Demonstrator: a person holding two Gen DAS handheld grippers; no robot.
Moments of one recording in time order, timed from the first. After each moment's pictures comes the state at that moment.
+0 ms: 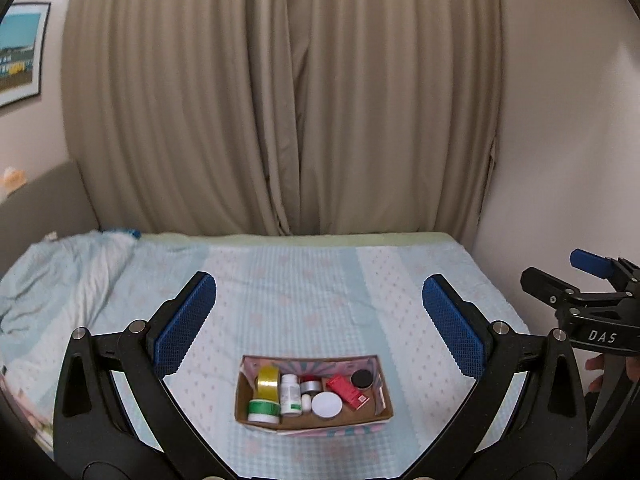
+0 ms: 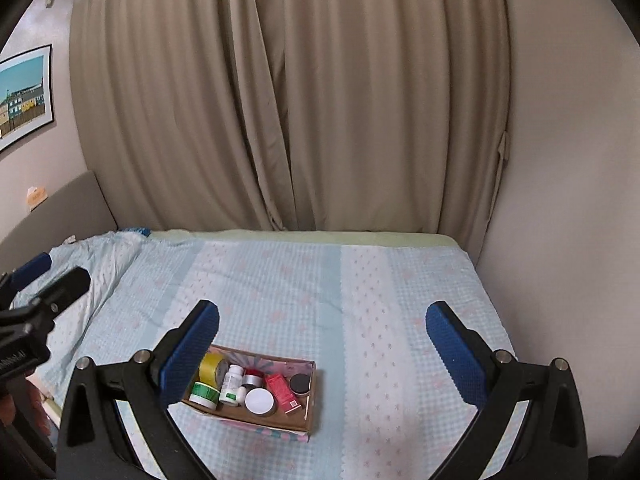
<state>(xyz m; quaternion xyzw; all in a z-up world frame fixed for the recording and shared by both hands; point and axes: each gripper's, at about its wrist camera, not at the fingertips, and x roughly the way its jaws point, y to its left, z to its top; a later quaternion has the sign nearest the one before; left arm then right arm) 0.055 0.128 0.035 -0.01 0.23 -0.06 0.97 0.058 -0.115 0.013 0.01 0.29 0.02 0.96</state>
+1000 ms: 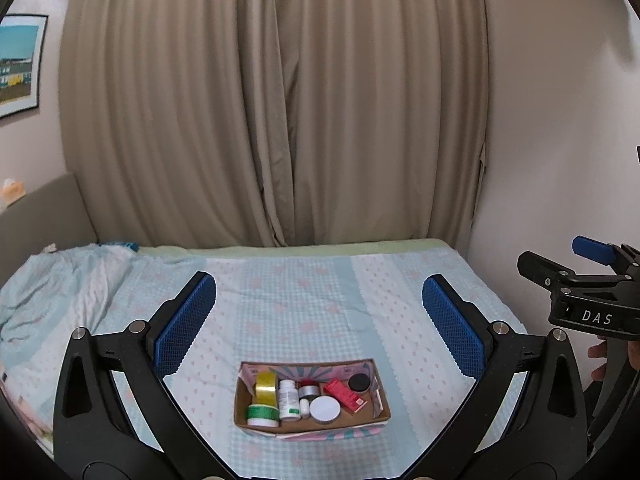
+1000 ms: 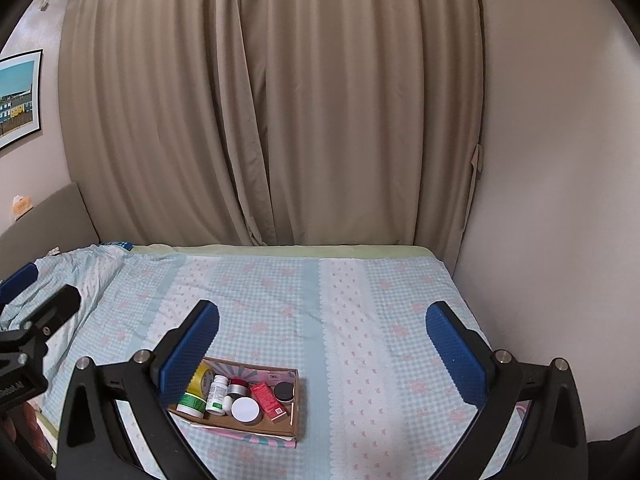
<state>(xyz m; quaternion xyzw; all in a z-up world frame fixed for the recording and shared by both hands) 0.026 0.117 0.038 0.00 0.21 -0.06 0.98 0.044 -0.120 0.020 0.01 0.27 -0.01 0.96</state>
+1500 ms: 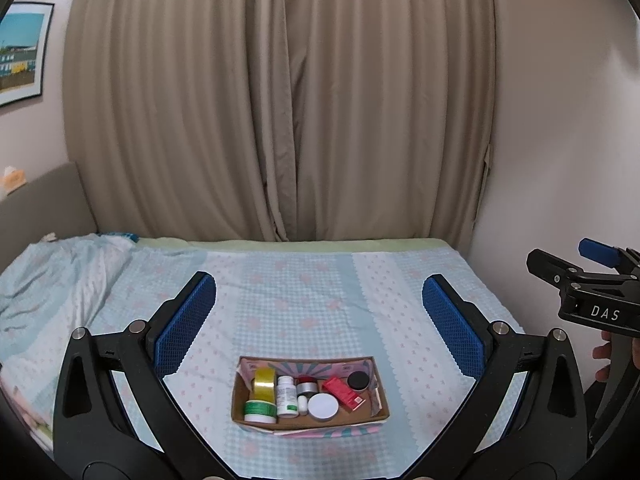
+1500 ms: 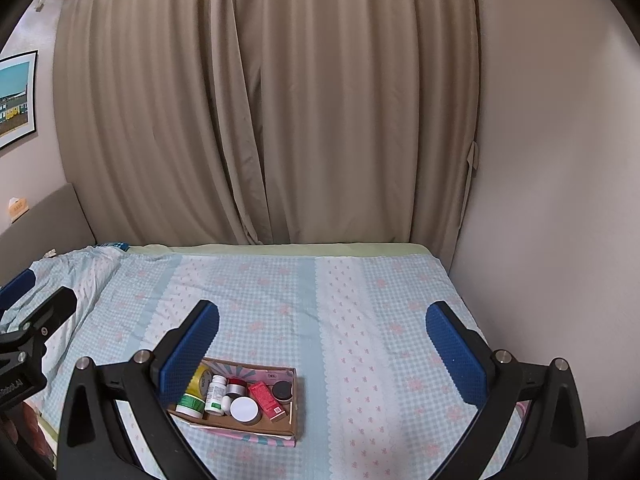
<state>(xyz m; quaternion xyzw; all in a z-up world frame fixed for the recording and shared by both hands) 0.033 0.125 0.032 -0.02 0.22 -0.06 0.97 0.044 -0.124 0.022 0.00 0.27 -0.02 0.96</state>
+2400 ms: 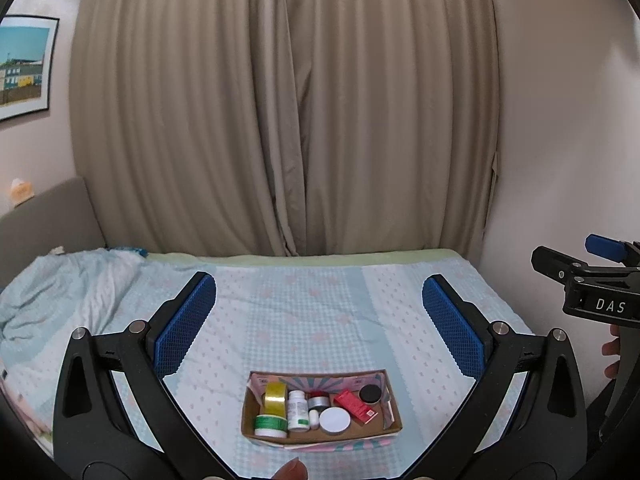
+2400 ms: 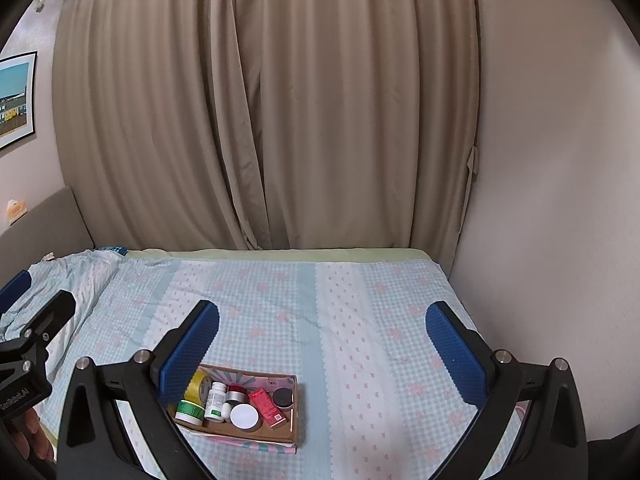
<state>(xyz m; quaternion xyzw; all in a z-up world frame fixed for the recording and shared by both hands) 0.032 0.119 0.026 -0.01 0.19 -0.04 0.98 0.051 -0.128 0.023 0.00 0.26 -0.02 0.96</state>
